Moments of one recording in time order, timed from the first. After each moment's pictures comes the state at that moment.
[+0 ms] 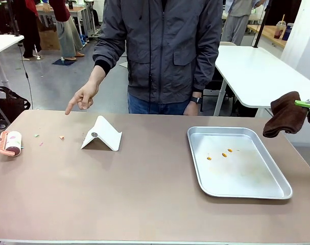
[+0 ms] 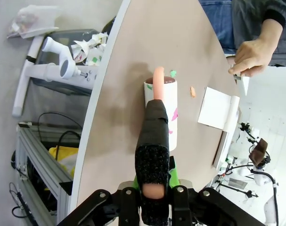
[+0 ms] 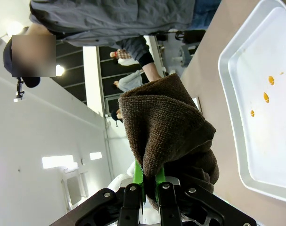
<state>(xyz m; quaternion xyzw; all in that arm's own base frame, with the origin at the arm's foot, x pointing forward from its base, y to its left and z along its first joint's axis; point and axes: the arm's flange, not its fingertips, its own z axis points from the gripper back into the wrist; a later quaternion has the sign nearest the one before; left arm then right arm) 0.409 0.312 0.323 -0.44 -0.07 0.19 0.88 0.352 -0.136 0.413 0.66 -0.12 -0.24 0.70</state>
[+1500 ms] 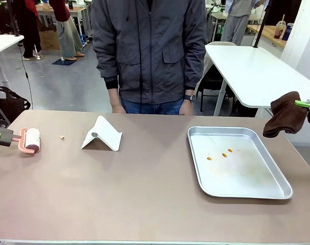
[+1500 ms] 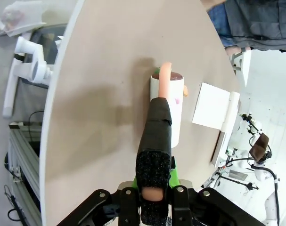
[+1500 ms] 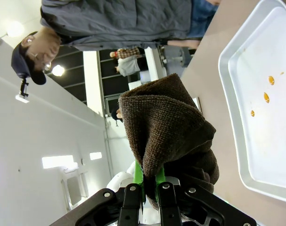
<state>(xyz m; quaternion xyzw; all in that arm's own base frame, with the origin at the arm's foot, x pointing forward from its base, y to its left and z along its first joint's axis) 0.438 0.262 0.312 -0.45 -0.06 0.16 0.88 0.352 -0.136 0.413 0.66 -0.12 -0.24 0.70</state>
